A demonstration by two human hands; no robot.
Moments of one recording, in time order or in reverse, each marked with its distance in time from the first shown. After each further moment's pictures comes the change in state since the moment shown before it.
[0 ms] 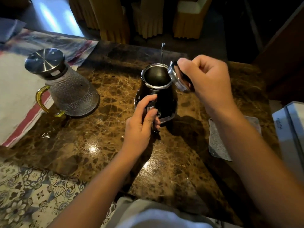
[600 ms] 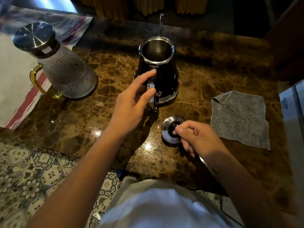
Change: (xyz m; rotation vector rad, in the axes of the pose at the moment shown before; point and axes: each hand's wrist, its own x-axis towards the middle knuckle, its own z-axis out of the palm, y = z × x) left_hand 0.007 0.021 -0.029 0.219 -0.146 -0.037; right_hand -0.157 0.070 -0.015 0.170 -0.407 0.562
